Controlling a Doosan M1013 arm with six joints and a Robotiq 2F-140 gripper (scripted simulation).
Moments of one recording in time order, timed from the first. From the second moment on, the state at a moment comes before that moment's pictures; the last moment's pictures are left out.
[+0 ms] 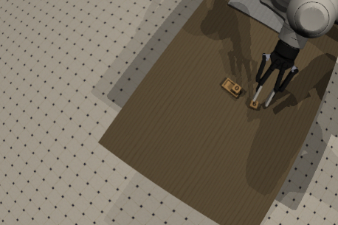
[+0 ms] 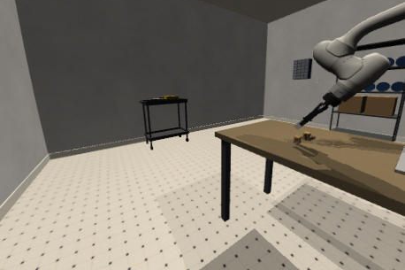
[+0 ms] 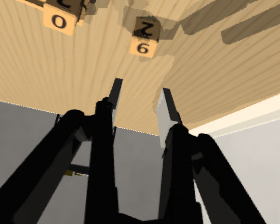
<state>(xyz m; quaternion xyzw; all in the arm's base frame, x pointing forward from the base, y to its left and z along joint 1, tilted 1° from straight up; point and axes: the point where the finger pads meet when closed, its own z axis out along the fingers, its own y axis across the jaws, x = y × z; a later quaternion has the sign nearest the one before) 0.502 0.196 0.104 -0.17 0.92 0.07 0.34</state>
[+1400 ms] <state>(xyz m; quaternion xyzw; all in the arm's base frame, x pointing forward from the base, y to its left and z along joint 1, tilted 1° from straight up) 0.499 0.189 0.097 -0.17 0.91 0.08 0.37</state>
